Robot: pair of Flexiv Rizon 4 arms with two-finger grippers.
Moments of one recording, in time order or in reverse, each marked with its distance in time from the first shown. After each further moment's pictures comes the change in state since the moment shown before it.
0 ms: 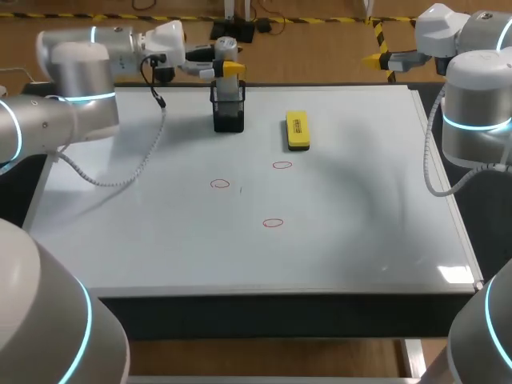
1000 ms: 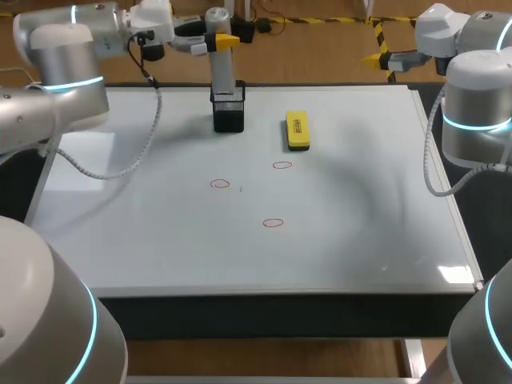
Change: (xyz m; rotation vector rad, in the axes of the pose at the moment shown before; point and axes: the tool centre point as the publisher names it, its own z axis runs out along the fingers) left arm 0.016 -0.076 -0.019 0.048 -0.063 0.045; right arm 0.000 0.000 0.000 0.000 0.000 0.000
